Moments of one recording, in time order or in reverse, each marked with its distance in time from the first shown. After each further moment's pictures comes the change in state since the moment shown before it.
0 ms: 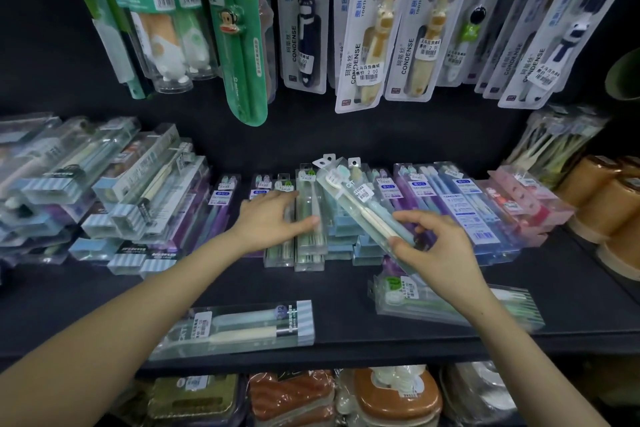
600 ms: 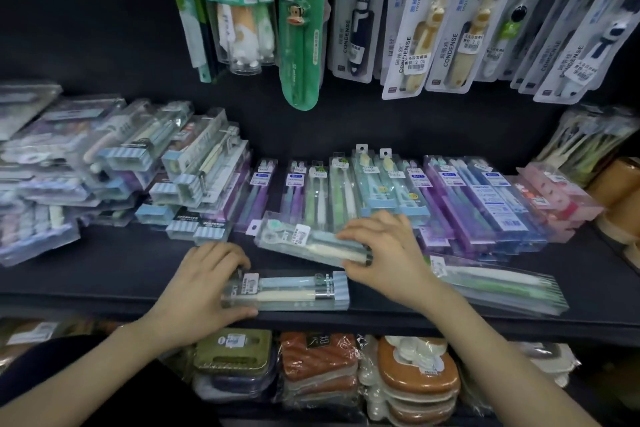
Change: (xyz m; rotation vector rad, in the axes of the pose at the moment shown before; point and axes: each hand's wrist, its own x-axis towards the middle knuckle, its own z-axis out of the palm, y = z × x) left_hand -0.176 -0.089 0.013 0.158 0.277 0.240; right_hand -0.027 -0.052 0.068 -0.361 -0.289 -0.483
